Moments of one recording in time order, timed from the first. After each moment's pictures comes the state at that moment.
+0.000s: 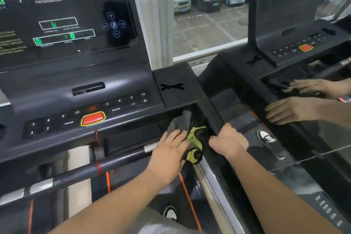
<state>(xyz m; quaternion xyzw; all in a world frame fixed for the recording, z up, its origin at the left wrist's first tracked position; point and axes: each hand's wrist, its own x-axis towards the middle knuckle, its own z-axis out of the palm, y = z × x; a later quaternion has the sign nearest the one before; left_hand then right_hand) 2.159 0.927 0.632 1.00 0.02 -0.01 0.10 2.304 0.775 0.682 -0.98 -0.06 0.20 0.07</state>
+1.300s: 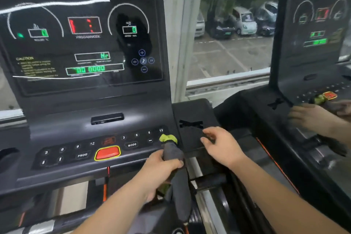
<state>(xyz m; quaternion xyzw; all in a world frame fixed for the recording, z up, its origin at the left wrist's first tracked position) 2.183 1.018 0.723 0.55 0.41 -0.01 0.73 2.368 0.884 0.721 -0.90 -0.30 0.17 0.27</state>
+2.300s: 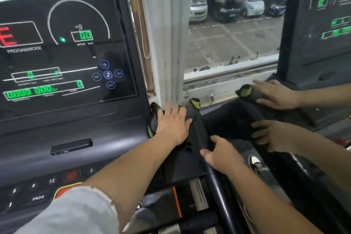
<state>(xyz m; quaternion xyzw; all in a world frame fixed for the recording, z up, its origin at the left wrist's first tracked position) 2.444 1.093 0.676 0.97 0.22 -0.05 0.05 2.473 0.906 0.707 -0.92 -0.12 0.32 0.20</state>
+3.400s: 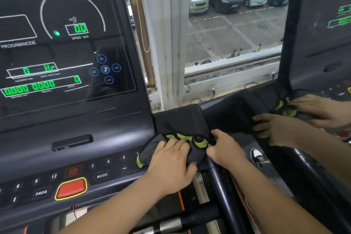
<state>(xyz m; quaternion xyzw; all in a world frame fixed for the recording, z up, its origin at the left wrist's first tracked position) 2.329 1.027 0.697 0.99 0.11 -0.05 0.10 2.475 0.900 0.702 -0.92 -0.13 0.31 0.21</state>
